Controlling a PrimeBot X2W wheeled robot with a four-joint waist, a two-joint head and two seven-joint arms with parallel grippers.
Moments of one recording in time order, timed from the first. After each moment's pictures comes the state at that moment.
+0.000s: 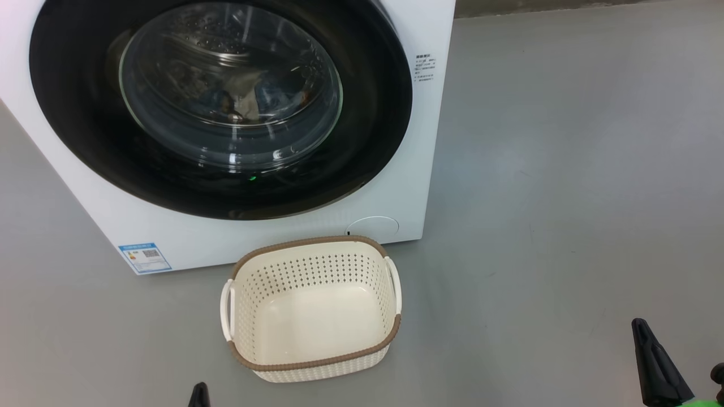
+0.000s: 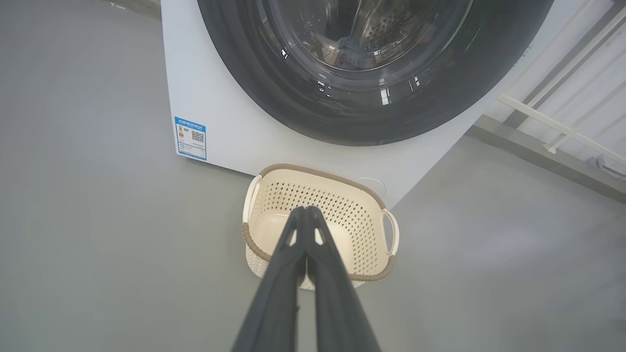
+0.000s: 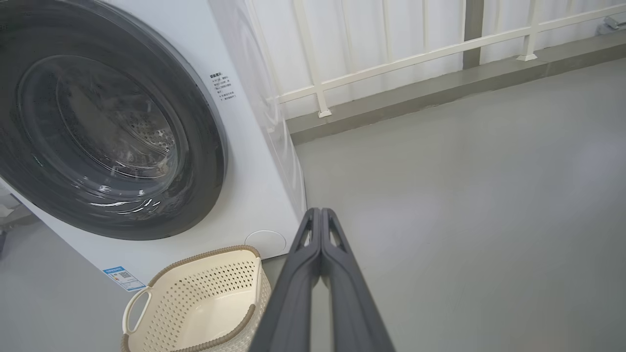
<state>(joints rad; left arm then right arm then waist) 0.16 0.05 -0.19 0.13 -0.53 0.11 -0.22 0.12 -0.15 -0.14 0.11 0.43 0.14 -0.21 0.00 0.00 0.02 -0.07</state>
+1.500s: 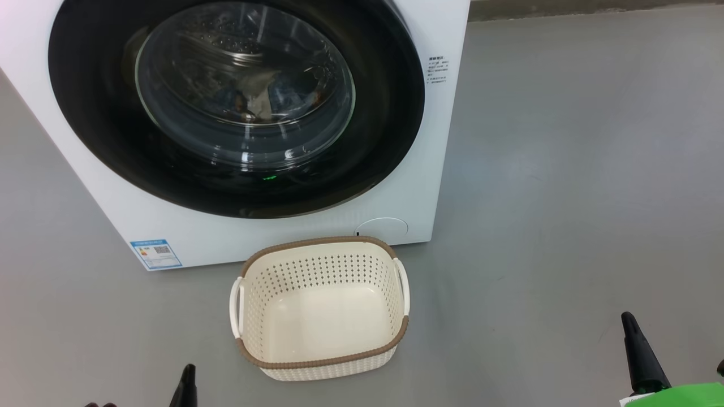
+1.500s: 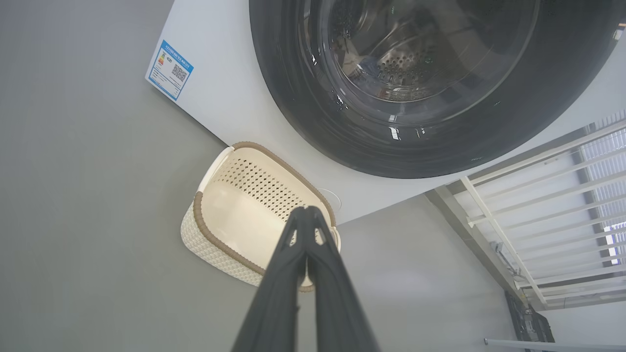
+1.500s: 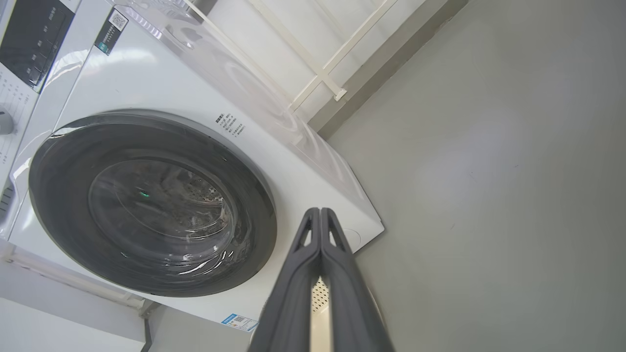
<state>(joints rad) 0.07 0.06 -0.11 0.18 -0.99 0.02 -0.11 0.06 -0.11 -0.13 0.17 0.92 0.14 -0.08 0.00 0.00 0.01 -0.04</state>
